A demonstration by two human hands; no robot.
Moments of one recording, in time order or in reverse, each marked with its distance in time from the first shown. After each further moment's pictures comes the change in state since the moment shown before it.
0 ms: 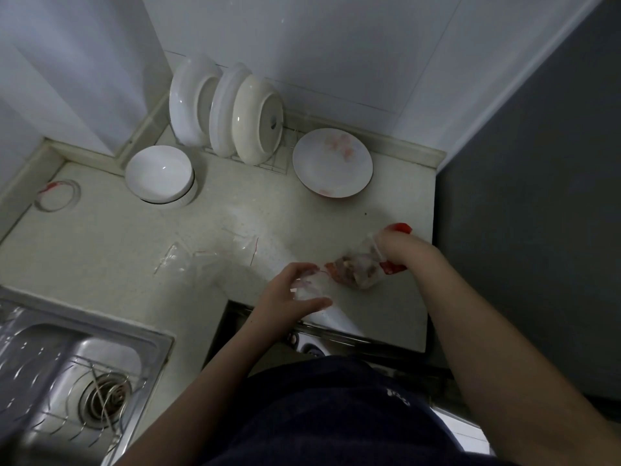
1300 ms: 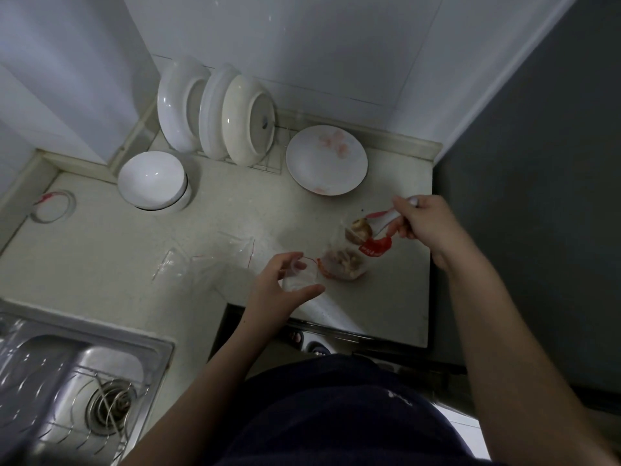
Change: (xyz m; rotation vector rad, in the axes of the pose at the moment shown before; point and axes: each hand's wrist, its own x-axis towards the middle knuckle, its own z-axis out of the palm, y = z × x) left_hand 0.003 0.009 -0.004 -0.002 0.143 0.012; right_hand -0.025 0.022 -0.032 0.634 0.259 -0.384
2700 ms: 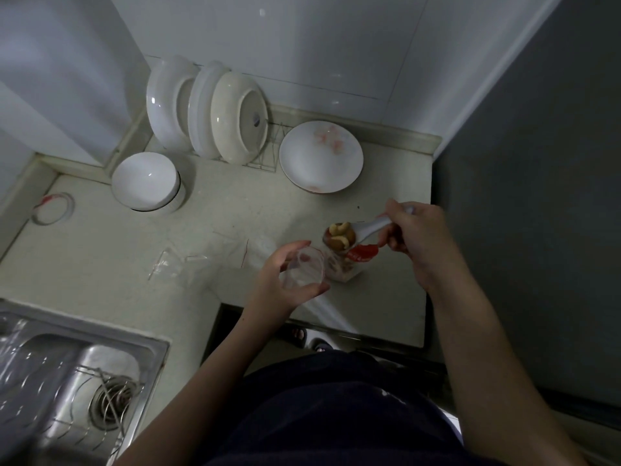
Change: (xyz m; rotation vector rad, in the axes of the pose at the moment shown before) left_hand 0.003 0.021 0.017 0.027 -0.026 0.129; right_hand -0.034 -0.008 0.005 0.286 0.035 0.004
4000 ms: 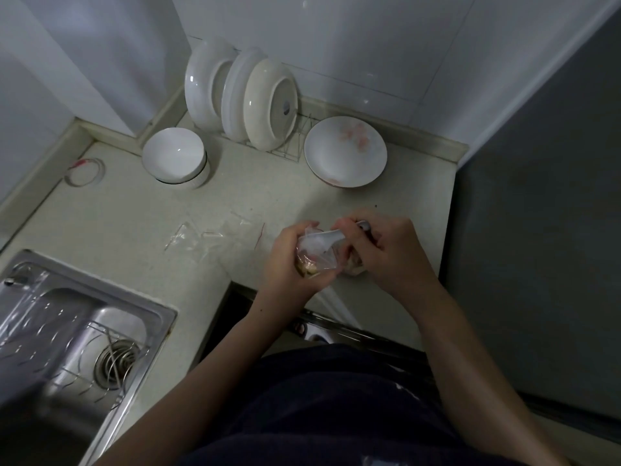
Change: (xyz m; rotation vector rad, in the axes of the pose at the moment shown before) left_hand -0.012 0.005 0.013 -0.106 0.245 0.148; right_hand -0.040 0.007 0.037 -0.360 -0.326 -0.746
